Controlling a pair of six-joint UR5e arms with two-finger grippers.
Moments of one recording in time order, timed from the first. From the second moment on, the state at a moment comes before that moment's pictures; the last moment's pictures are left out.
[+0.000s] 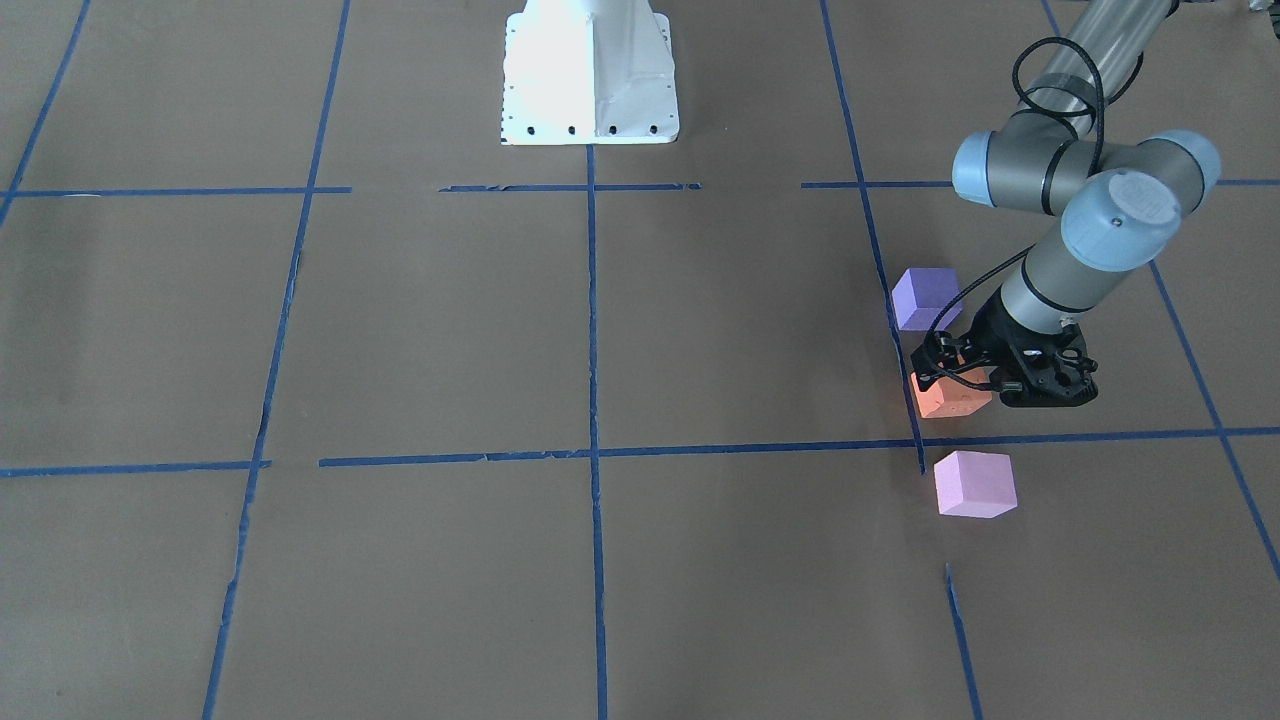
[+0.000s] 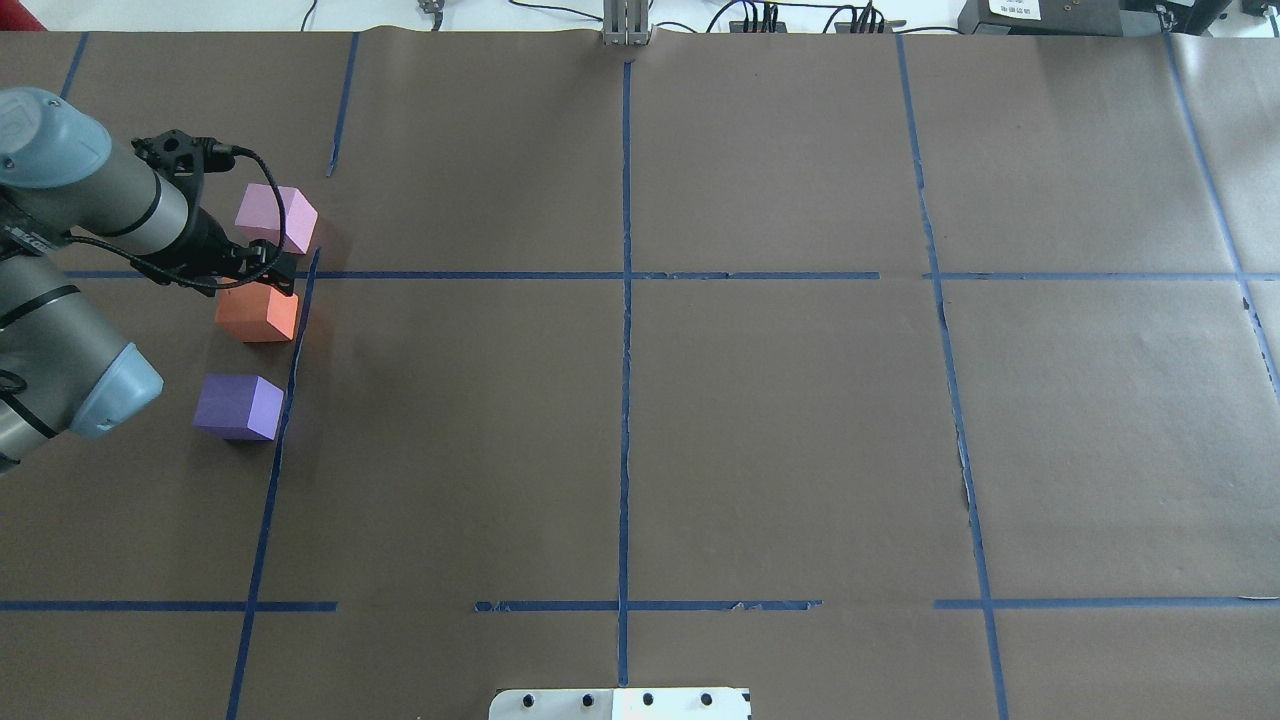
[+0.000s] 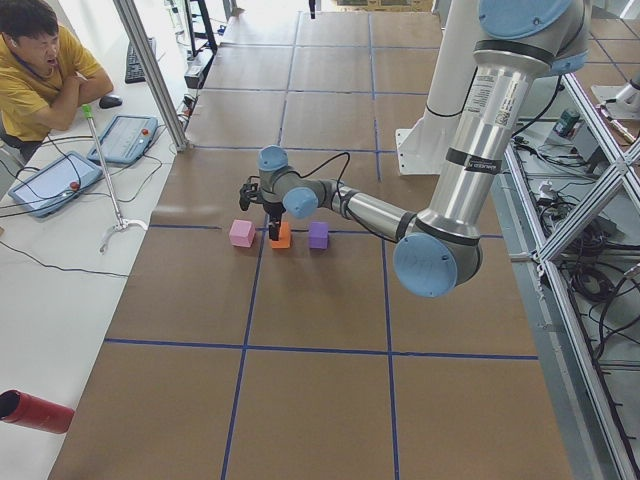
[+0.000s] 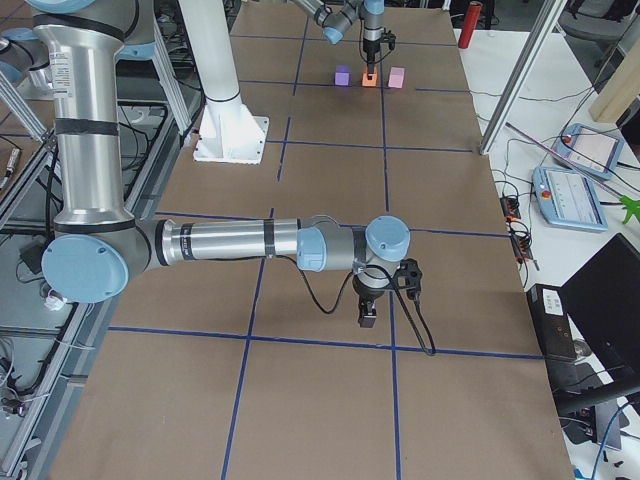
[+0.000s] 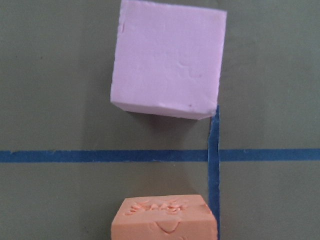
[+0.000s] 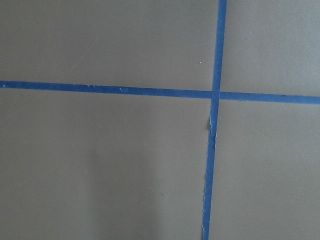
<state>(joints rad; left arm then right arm) -0.93 -1.87 -1.58 -1.94 -2.12 -0.88 1.46 -1.56 1.64 -1.61 2.38 0.06</state>
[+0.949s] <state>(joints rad) -1.43 -1.65 -1.63 -1.73 -2.12 -0.05 1.46 -1.56 1.64 -1.61 2.38 0.06</state>
